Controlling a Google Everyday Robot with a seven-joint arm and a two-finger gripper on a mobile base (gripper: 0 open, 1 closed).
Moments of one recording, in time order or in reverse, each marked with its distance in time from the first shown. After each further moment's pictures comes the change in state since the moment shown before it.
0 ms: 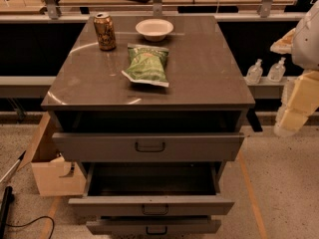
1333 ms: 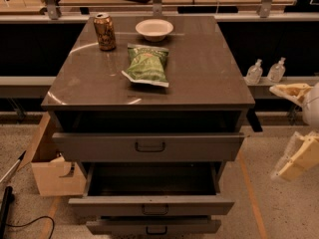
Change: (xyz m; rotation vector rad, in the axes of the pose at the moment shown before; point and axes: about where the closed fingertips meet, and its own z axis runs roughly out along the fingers) arm 0.025 0.051 0.057 0.005 -0.323 0.015
